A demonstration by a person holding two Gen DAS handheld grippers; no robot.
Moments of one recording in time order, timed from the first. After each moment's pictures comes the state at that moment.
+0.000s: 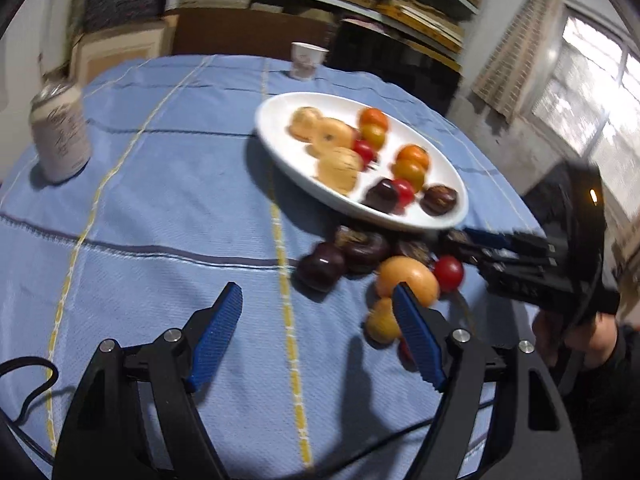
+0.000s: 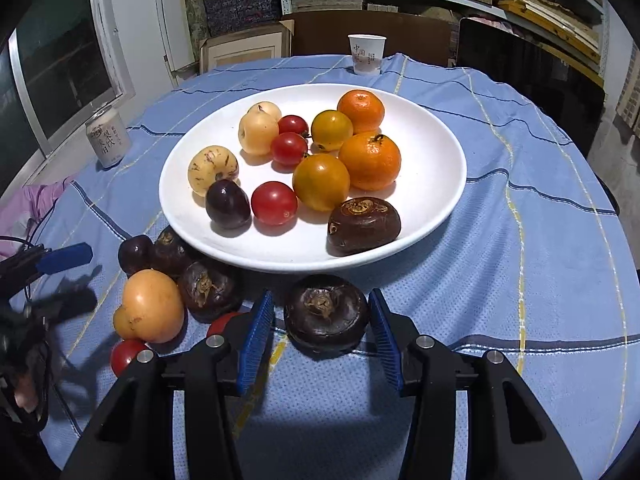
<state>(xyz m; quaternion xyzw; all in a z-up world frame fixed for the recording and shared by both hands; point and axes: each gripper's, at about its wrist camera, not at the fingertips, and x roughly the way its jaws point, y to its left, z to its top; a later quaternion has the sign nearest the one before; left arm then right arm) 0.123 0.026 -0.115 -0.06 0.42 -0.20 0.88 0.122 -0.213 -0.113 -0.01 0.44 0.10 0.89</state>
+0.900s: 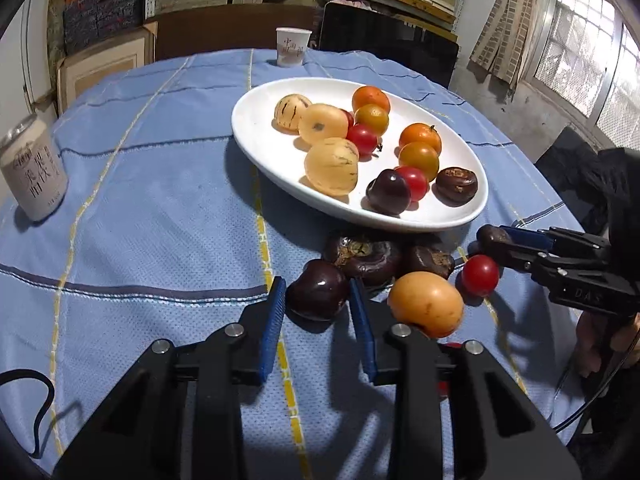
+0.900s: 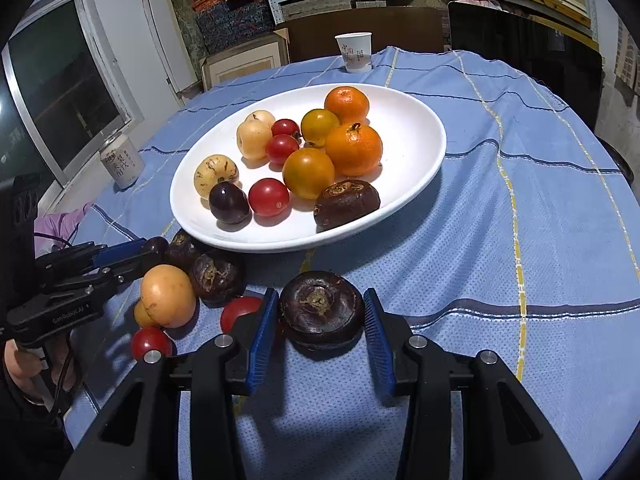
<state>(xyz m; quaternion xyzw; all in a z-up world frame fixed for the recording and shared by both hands) 0.150 -0.009 -0.128 0.02 0.44 -0.21 0.88 0.105 -0.238 -0.113 0.05 0.44 0.12 0.89</state>
